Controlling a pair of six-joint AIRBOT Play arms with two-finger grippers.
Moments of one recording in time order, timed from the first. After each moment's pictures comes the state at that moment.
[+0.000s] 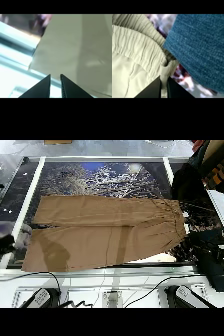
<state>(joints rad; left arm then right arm) 0.77 -1.02 0.96 1.47 -1.42 -1.31 -0.77 -1.15 0.49 -0.67 0.66 1.10</state>
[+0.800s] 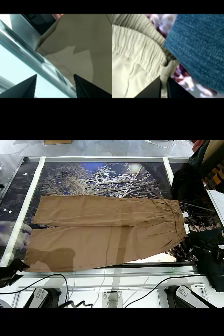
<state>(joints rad) 1.13 -0.96 0.54 1.31 -1.21 -1.20 -0.77 -1.15 0.49 -0.67 0.67 1.10</state>
